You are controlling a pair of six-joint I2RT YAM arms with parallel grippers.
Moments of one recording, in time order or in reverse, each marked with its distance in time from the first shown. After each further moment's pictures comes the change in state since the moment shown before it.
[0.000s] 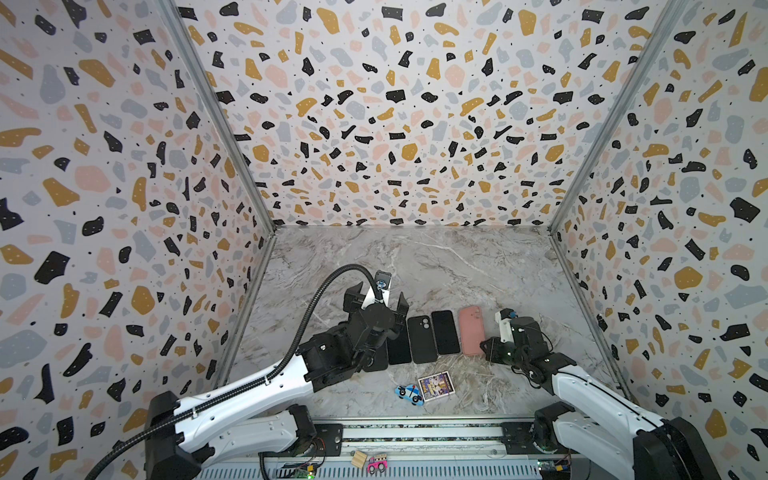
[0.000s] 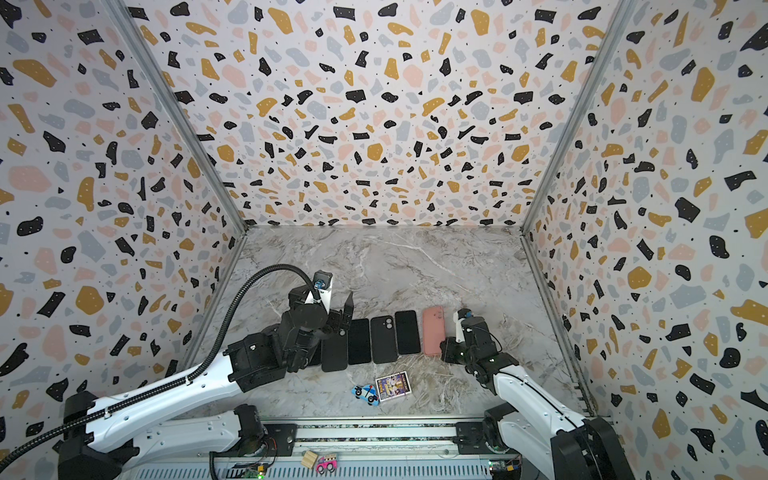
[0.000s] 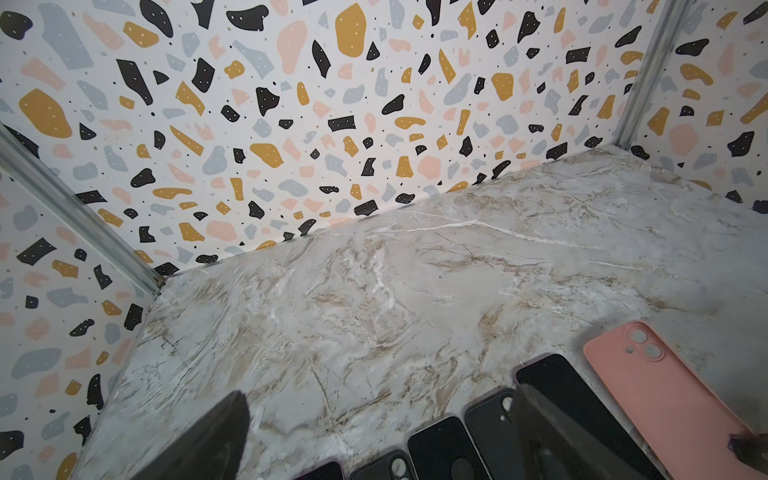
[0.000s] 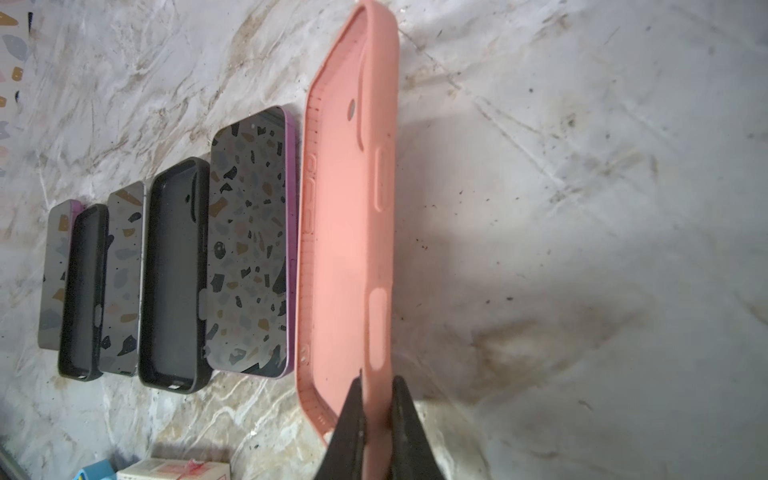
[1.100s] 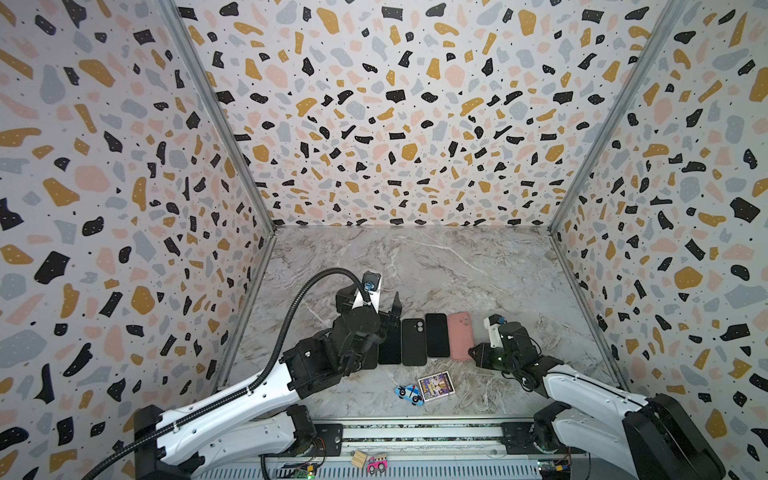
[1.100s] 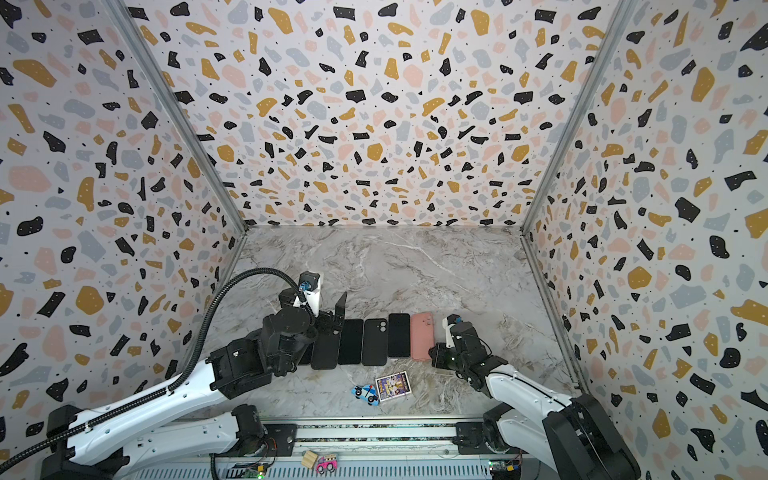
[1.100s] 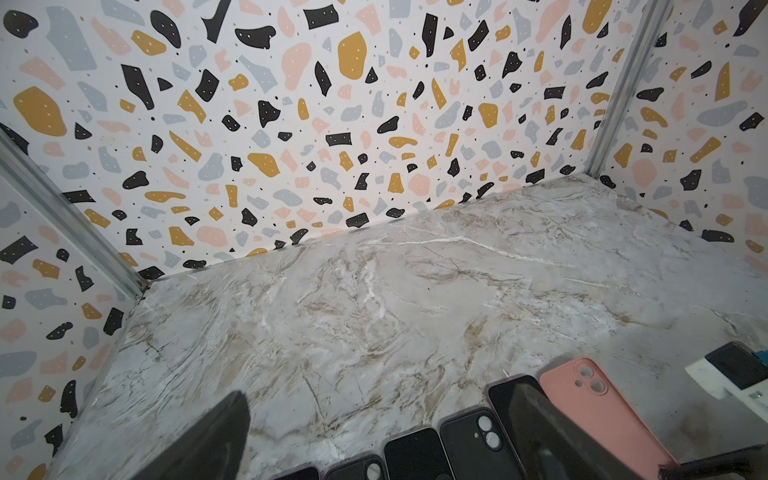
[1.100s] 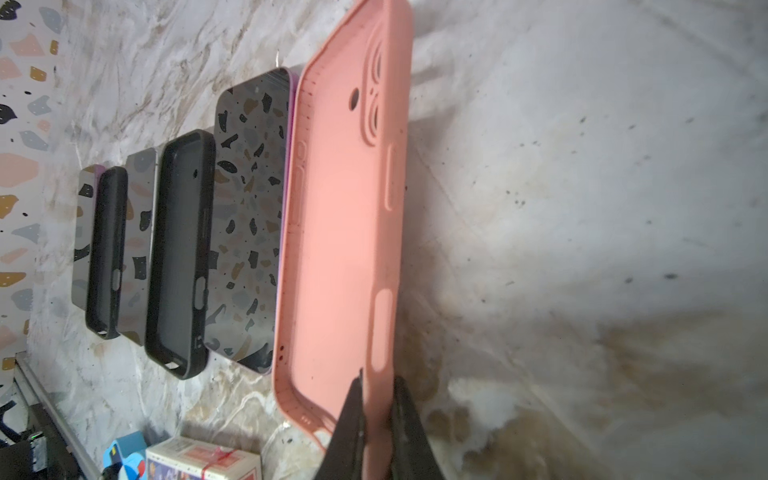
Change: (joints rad) left arm 0.006 -0.088 -0.026 -0.004 0.036 -0.006; right arm 0.121 0.104 -0.047 0.154 -0.017 0.116
